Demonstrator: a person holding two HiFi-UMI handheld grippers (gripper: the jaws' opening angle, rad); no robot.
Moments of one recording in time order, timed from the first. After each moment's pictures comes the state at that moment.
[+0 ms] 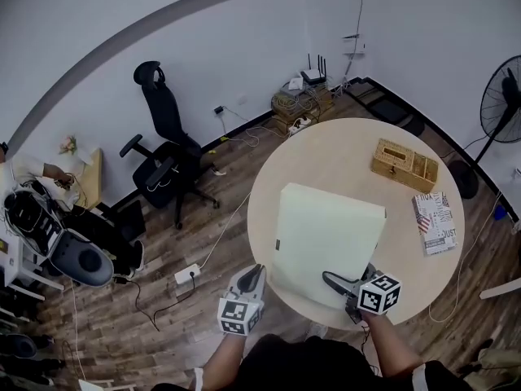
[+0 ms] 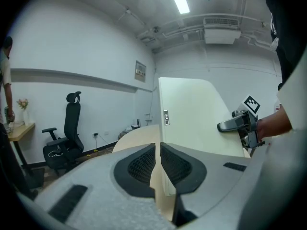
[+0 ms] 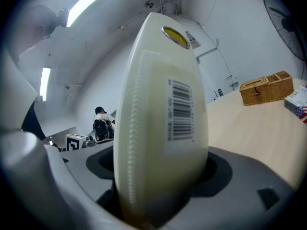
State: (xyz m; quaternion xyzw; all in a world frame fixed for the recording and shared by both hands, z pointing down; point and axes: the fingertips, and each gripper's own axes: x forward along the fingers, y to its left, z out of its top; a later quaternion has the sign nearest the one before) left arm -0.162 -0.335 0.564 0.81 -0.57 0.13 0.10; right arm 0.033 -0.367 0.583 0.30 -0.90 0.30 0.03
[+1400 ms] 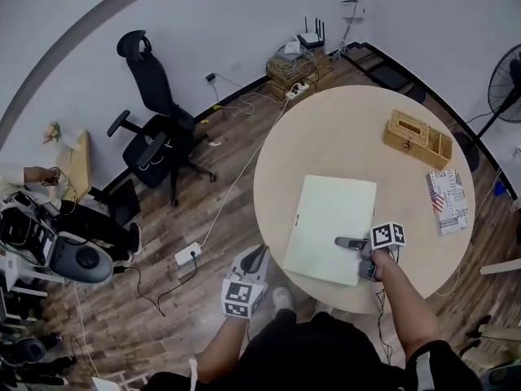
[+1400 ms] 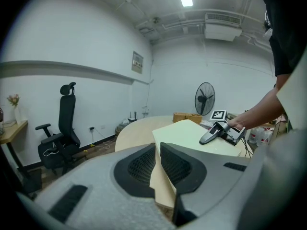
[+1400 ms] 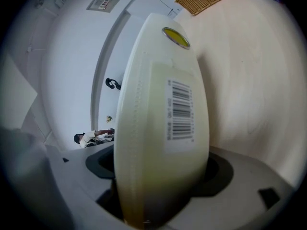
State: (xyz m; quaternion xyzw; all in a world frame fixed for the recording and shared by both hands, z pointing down) left arm -0.223 -0.376 0.604 0.82 -0.53 0.17 0.12; right arm 0.002 -0.420 0.737 0.26 -0.69 0.66 0.13
